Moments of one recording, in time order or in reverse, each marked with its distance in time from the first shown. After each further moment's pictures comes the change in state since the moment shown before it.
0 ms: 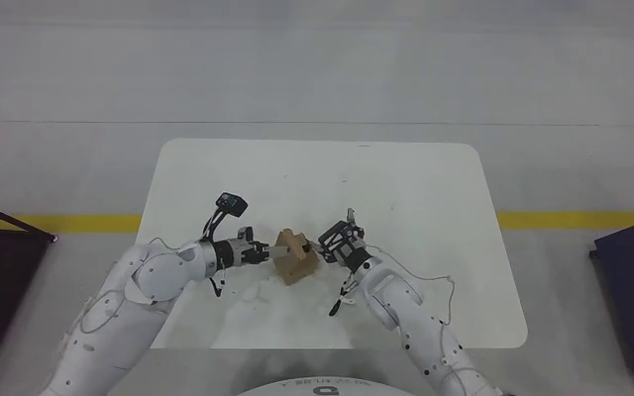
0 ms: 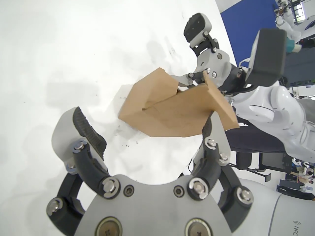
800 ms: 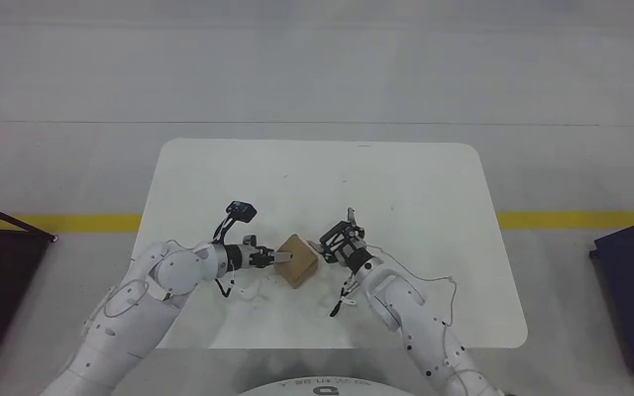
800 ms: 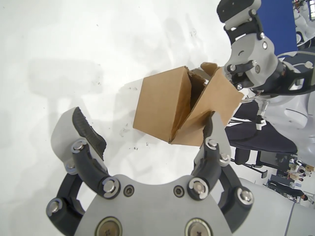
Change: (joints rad) left arm -0.076 -0.012 0.098 0.145 0.011 0.022 0.007; right arm -0.016 0.005 0.029 -0.018 0.022 -0.023 -0.018
